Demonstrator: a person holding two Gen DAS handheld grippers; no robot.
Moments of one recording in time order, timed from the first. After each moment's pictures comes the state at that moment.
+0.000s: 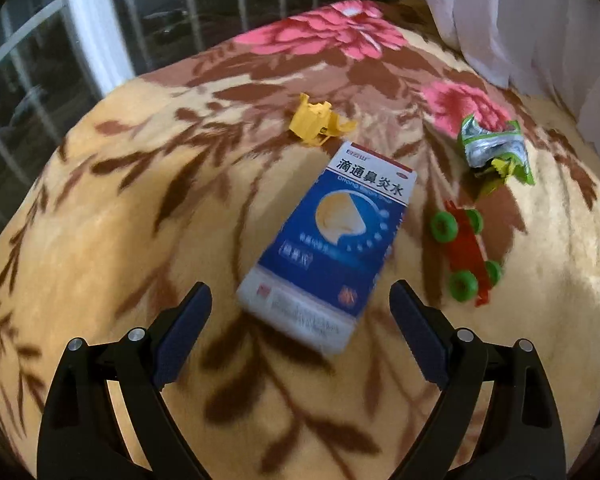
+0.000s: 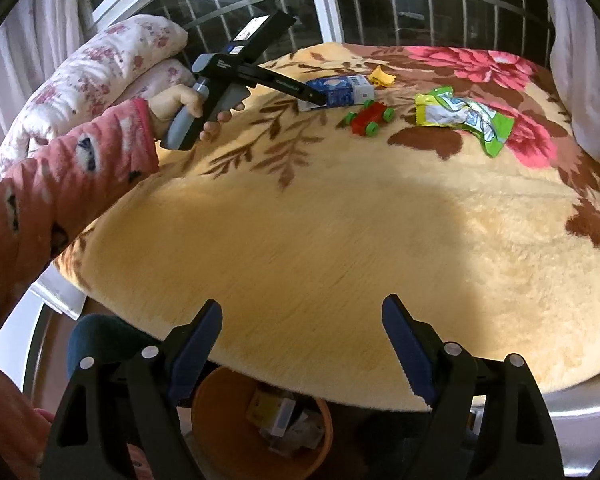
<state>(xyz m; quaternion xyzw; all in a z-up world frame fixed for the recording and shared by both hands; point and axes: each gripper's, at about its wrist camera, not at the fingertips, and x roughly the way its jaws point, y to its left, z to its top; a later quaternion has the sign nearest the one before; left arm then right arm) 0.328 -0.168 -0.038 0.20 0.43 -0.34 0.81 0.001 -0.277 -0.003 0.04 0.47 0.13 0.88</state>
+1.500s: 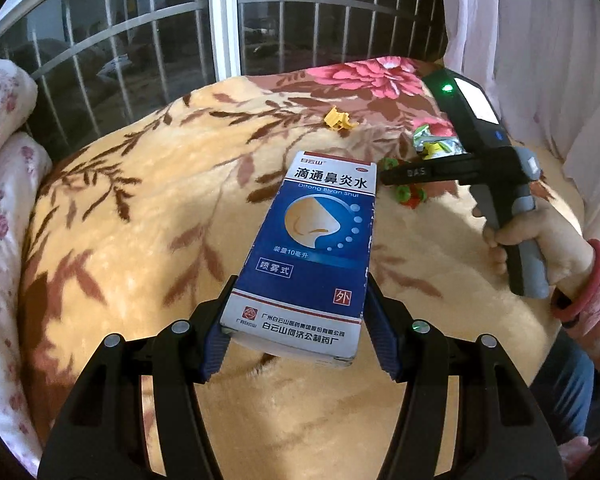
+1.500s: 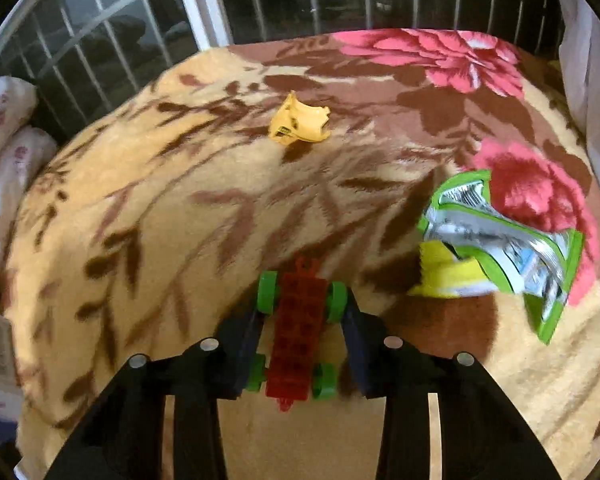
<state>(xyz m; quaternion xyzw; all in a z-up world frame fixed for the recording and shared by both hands) 0.150 -0.061 0.019 0.09 0.40 -0.24 0.88 0.255 -0.292 -0.030 0.08 0.49 -0.01 0.87</state>
